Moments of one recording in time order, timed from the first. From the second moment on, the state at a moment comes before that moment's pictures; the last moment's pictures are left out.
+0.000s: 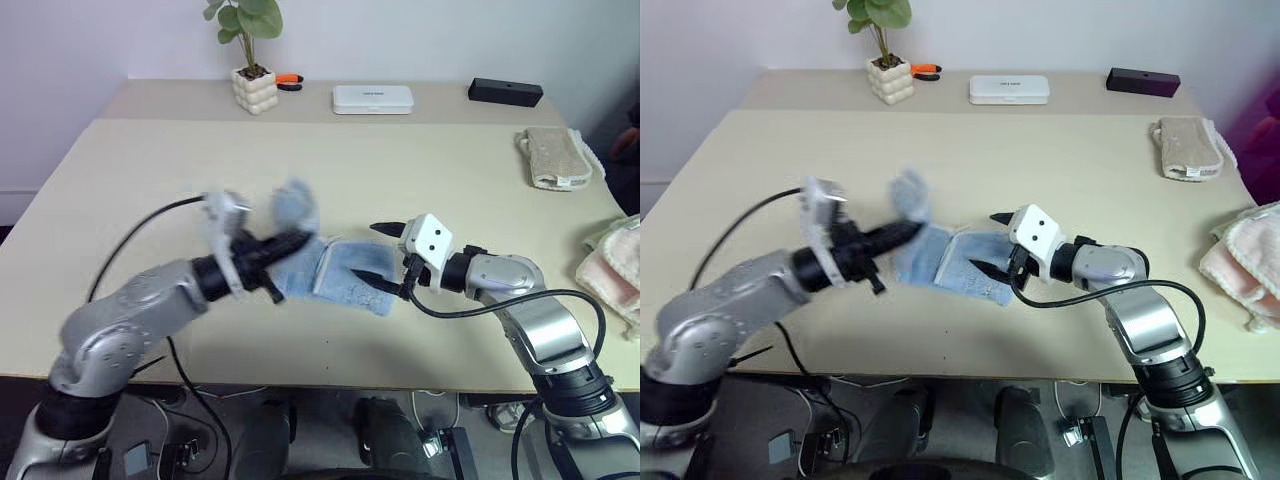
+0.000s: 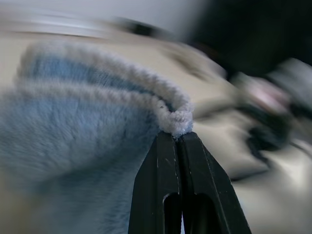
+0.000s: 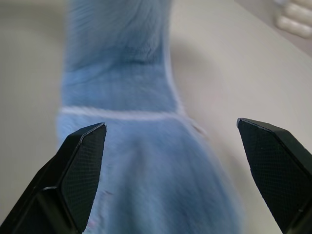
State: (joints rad) left arm -0.33 0.64 -0.09 -0.57 -1.05 0.72 -0.40; right arm -0.32 -0.63 0.13 -0.29 0.22 0.39 0.79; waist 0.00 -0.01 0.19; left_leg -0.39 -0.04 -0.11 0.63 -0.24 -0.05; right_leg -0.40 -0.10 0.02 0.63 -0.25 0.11
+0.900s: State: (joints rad) left arm -0.37 0.49 -0.14 -0.42 -0.79 0.80 -0.65; right arm -0.18 -0.74 -0.05 -0.17 0.15 0.33 0.74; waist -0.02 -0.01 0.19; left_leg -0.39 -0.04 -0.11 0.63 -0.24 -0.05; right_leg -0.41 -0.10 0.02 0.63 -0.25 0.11
